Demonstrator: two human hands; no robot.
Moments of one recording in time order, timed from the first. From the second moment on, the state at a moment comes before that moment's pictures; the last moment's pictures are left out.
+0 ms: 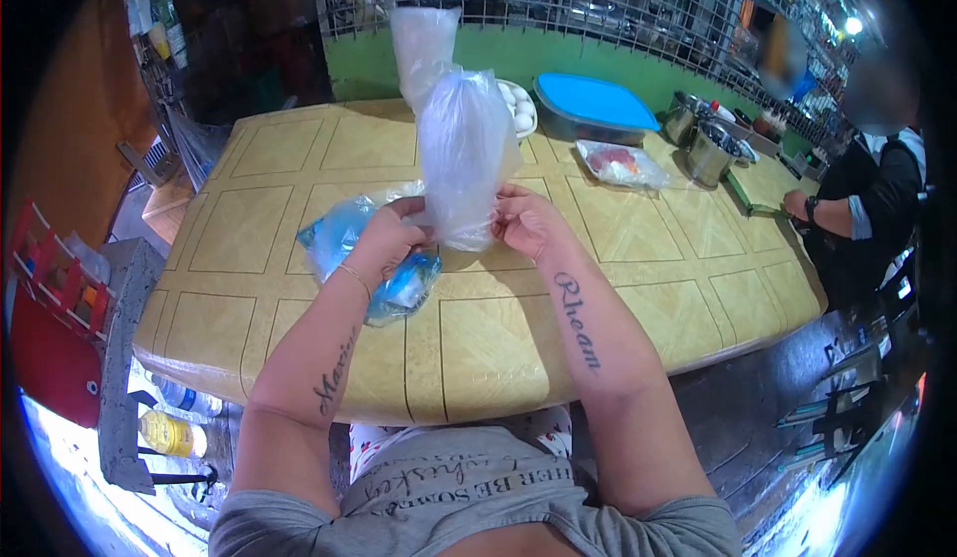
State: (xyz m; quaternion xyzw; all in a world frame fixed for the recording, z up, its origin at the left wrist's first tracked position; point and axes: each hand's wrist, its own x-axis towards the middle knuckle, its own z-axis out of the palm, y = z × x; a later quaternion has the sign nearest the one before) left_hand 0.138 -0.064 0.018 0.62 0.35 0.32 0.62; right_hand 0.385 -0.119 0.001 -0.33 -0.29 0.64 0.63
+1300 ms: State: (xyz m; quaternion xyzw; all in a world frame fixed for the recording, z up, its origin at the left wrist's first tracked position) left_hand 0.115 -0.075 0.049 0.73 0.34 0.46 0.38; right_hand 0.270 -0.360 0.122 0.26 -0.77 0.53 0.25
